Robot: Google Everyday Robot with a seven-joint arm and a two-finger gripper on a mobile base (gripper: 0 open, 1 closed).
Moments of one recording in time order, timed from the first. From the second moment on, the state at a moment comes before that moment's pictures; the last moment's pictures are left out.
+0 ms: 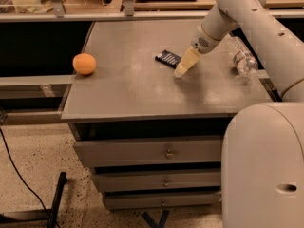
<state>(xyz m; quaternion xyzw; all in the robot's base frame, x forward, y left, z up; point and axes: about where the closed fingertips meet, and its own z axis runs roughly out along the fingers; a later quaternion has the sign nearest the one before) 0.746 -0.137 0.815 -0.50 0.83 0.11 0.22</state>
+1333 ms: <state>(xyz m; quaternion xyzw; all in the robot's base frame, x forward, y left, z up) 0.746 -0.137 0.824 -0.49 0.84 0.11 0.22</state>
